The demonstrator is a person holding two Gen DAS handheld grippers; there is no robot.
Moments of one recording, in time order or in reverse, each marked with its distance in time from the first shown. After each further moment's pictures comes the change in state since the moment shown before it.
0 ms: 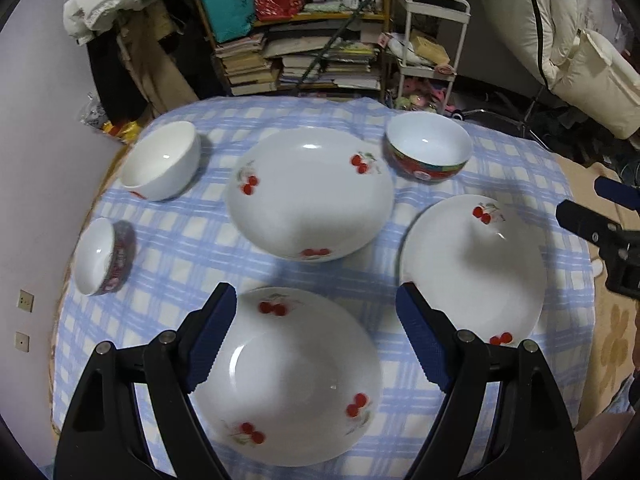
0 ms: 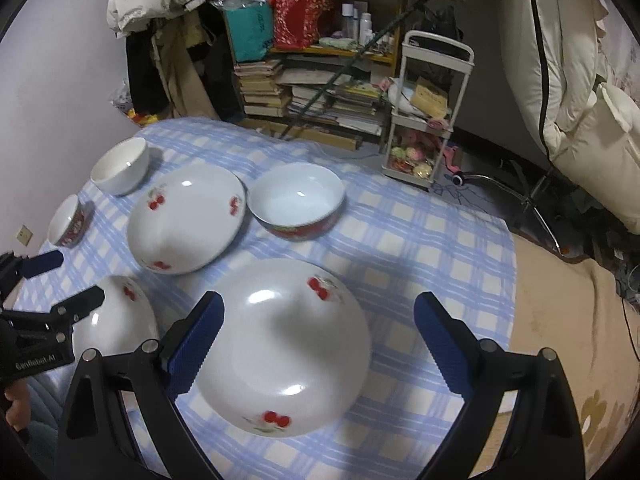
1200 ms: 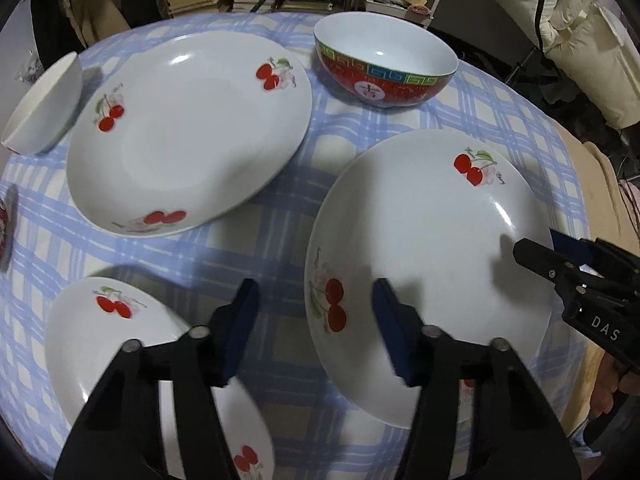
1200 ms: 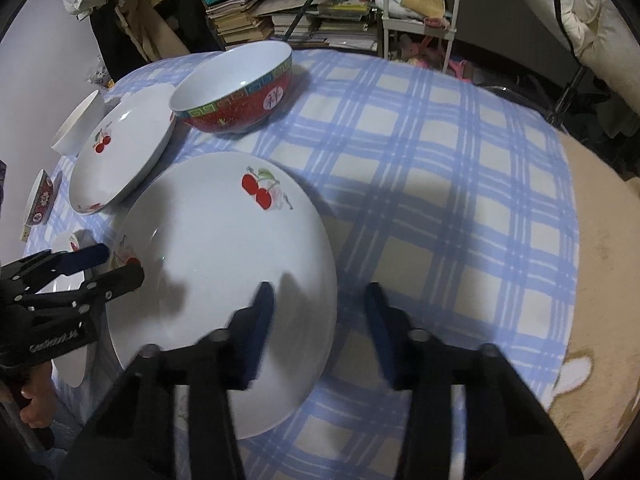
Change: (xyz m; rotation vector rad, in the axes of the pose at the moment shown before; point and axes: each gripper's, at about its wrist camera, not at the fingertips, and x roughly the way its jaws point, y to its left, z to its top) left arm 0.114 -0.058 -0.007 -0.037 0.185 -0.172; right arm 0.103 -0.046 -0.058 0.120 0.225 0.103
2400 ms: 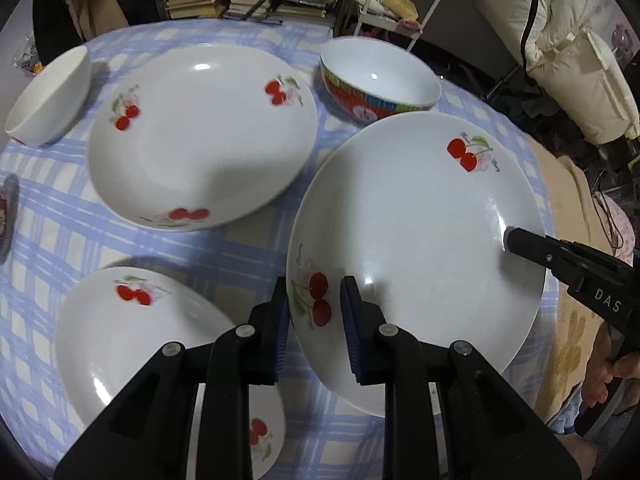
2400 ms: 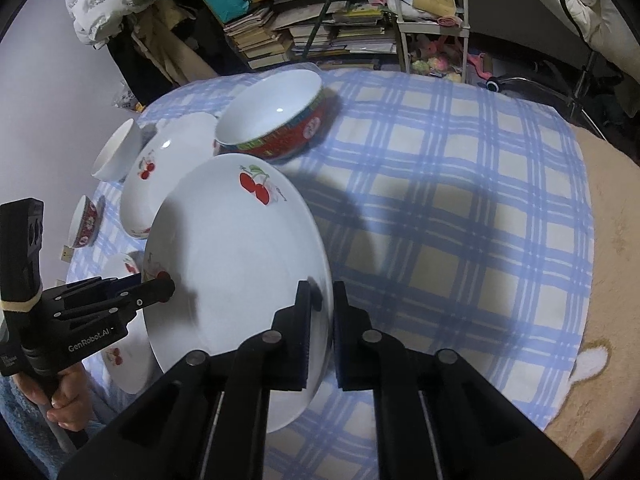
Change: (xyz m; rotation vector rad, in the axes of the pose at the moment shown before) left arm -0.037 0.017 -0.003 -0.033 -0.020 -0.089; right arm -0.033 0.007 0.009 0.059 -0.020 0.147
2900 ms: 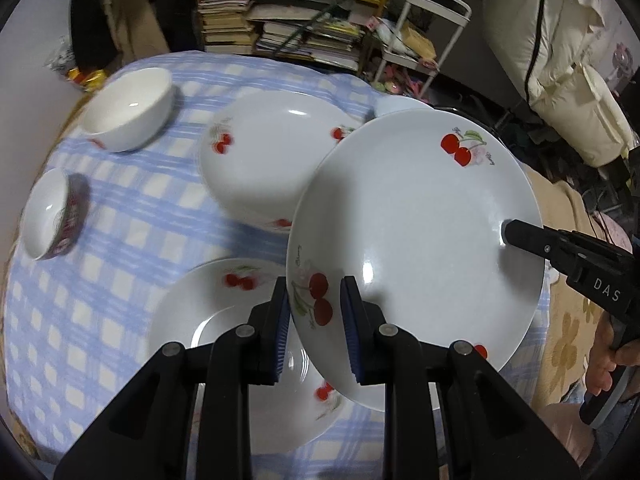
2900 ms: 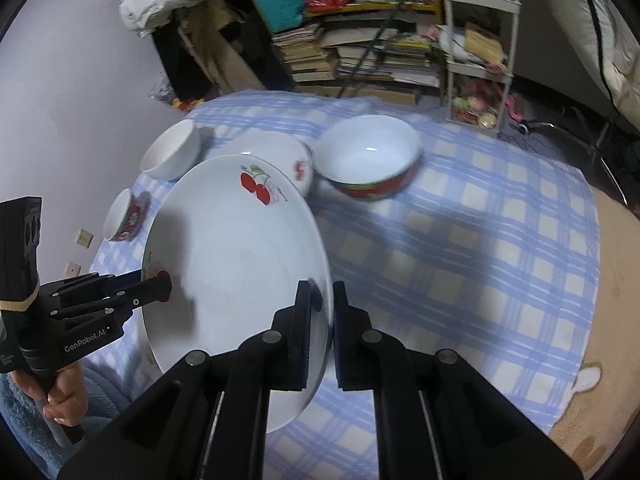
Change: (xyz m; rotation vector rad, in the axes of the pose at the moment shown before) left arm -0.086 0.053 -0.021 -0.041 -0.093 0.051; right arm -0.032 0.085 0.014 -0.123 -0.050 0.037
